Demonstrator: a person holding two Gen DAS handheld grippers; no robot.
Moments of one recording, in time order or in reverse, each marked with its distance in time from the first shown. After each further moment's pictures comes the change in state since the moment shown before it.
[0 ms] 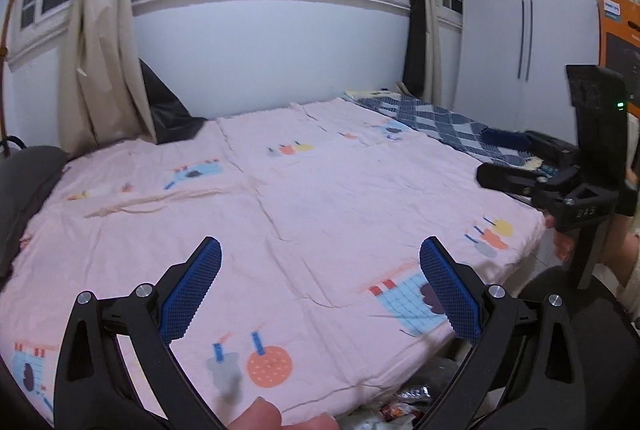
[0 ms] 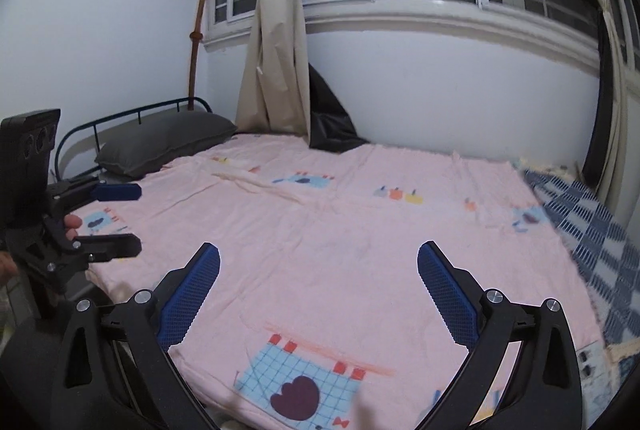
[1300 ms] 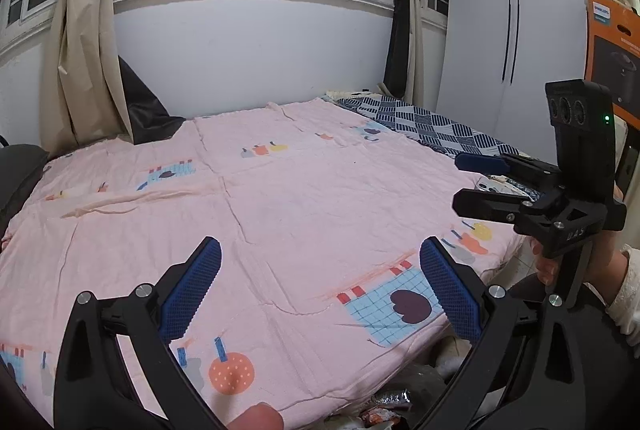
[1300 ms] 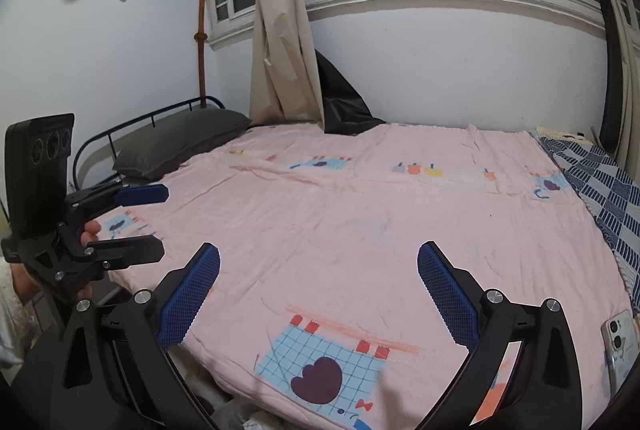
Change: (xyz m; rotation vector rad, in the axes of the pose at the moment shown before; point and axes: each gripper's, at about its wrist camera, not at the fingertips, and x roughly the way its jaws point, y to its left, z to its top) left arm 0.018 -0.023 -0.002 -0.008 -0.007 -0.043; right arm 0.000 -0.010 -0.020 0.082 0.026 0.075
